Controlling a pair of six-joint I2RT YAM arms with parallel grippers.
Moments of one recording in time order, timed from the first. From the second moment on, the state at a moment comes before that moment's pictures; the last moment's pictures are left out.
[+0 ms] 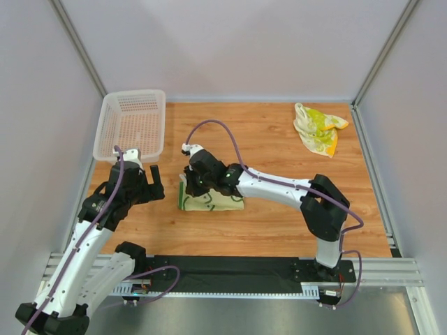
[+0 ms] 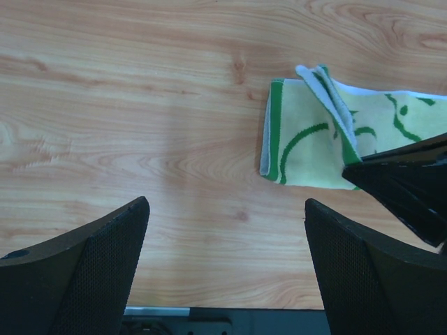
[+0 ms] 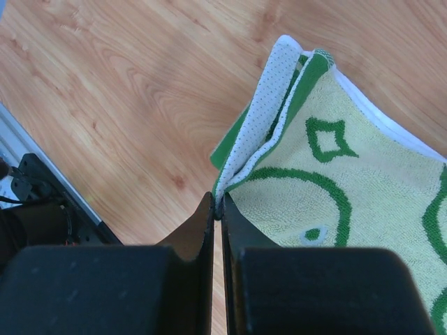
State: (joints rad) left arm -0.33 0.72 0.86 -0.90 -0.20 -0.42; right arm 1.03 1.85 1.41 -0.28 -0.03 0.52
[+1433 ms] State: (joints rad) left arm -0.44 1.02 0.86 -0.84 -0.20 -0.48; right arm 0.56 1.46 0.92 -0.40 -0.13 0.54
